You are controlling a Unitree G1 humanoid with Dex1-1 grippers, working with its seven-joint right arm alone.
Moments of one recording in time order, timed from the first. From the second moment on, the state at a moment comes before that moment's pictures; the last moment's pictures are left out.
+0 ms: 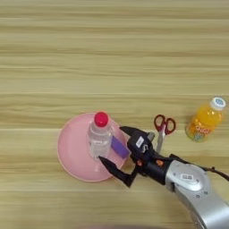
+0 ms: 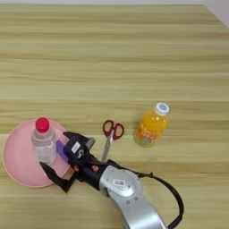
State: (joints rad) arm 0.20 -0.30 0.30 -0.24 -0.01 0.17 0.60
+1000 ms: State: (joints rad) arm 0.09 -0.24 0.37 -0.09 -0.05 0.15 0.58
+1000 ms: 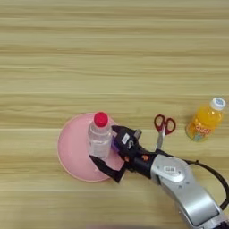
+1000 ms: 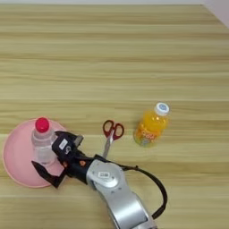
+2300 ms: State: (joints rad) arm -0.02 -0.15 0.34 0.12 -0.05 0.12 0.53
